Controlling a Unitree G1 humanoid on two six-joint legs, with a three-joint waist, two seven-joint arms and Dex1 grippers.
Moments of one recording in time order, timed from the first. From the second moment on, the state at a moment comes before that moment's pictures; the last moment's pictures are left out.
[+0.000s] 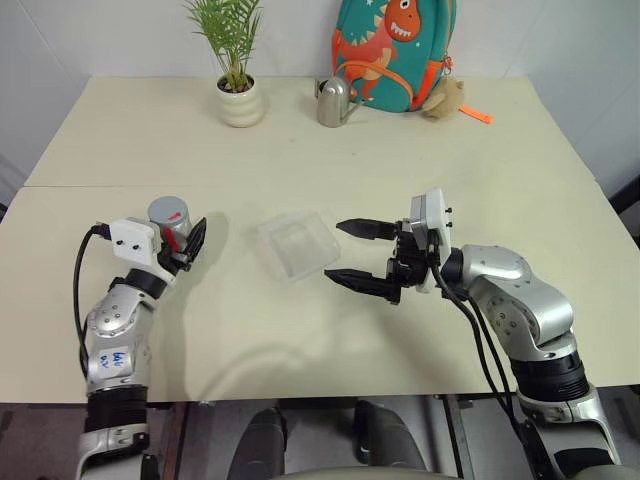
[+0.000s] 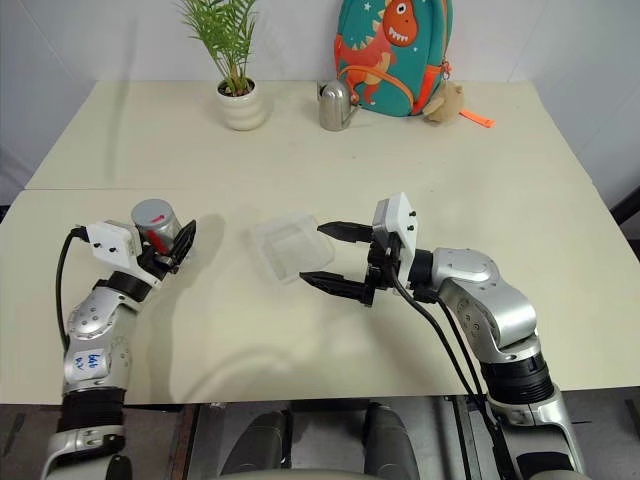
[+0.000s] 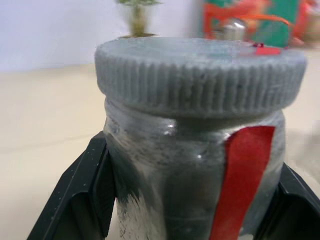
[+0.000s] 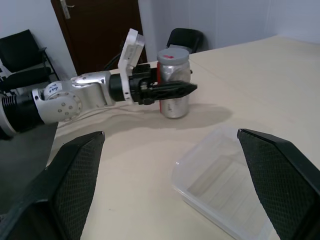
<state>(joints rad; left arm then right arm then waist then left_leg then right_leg) -0.27 0.44 0.29 0.20 -0.27 -0.09 -0.43 -0.47 -0.47 0.08 -0.28 0.60 0.53 0.95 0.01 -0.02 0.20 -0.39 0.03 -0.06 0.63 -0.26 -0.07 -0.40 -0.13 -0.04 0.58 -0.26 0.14</state>
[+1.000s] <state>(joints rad) -0.17 0.33 0.28 0.03 -0.23 -0.06 -0.25 -0.45 -0.46 0.08 -0.32 0.60 0.53 0.90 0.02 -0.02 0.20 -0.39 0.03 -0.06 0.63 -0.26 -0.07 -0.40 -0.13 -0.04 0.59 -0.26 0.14</state>
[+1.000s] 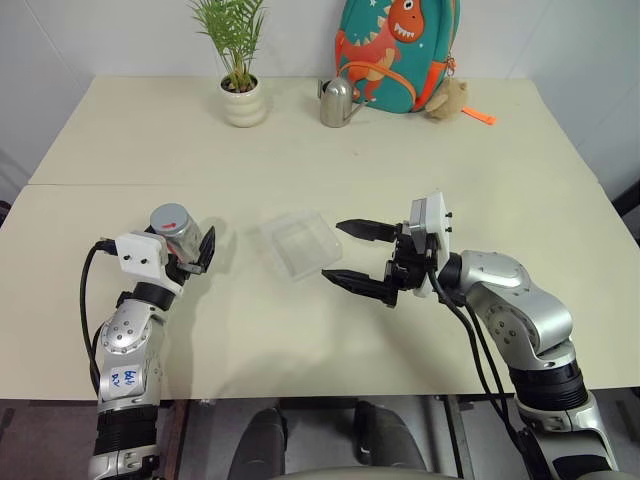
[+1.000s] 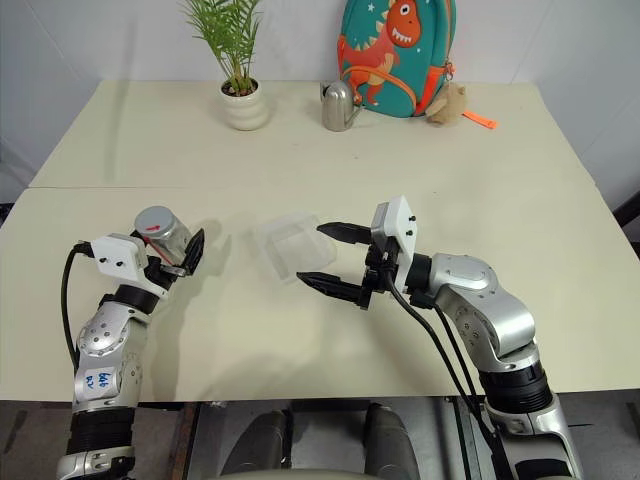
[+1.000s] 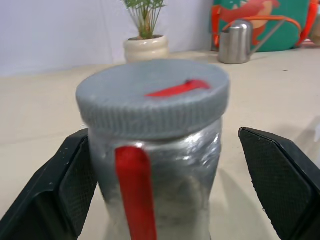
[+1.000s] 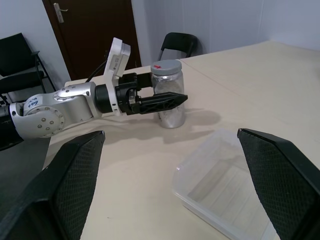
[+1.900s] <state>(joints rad) -0.44 0.56 0.28 0.02 -0.50 0.18 -0.63 -0.67 -0.43 0.08 -0.30 0.58 0.58 0.83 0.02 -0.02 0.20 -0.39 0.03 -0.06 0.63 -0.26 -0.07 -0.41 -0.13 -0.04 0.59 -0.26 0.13</state>
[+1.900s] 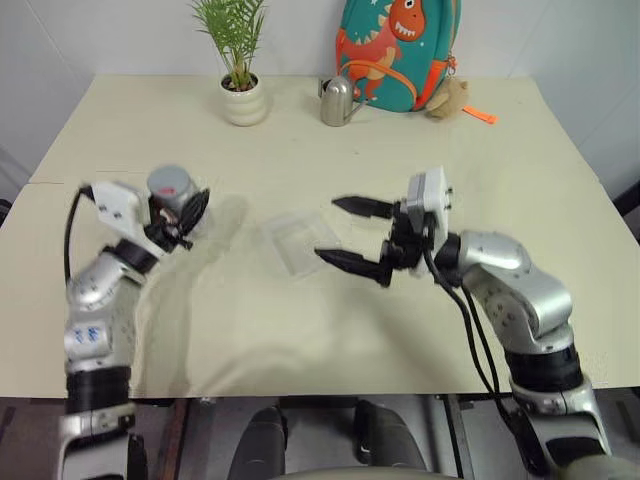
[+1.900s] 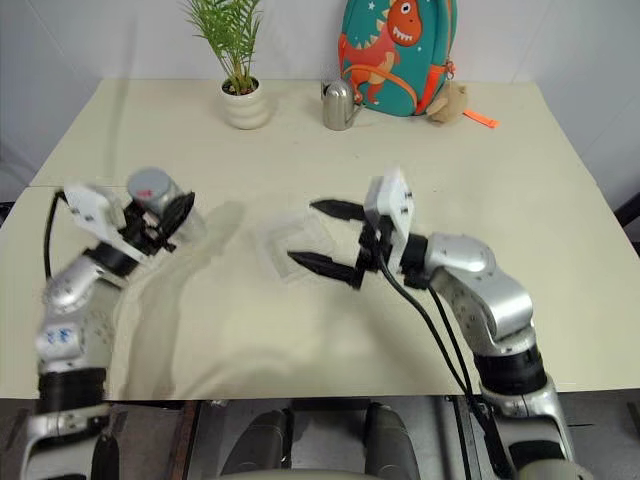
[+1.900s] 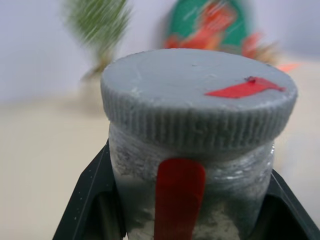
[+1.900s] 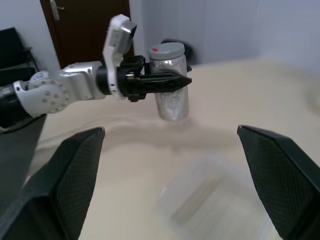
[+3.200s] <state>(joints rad) -0.54 0.56 0.03 -0.10 -0.58 0.42 -0.97 -0.90 -0.28 0.20 -0.21 0.54 0.80 0.76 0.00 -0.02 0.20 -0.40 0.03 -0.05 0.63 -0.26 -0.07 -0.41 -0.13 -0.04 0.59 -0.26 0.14</state>
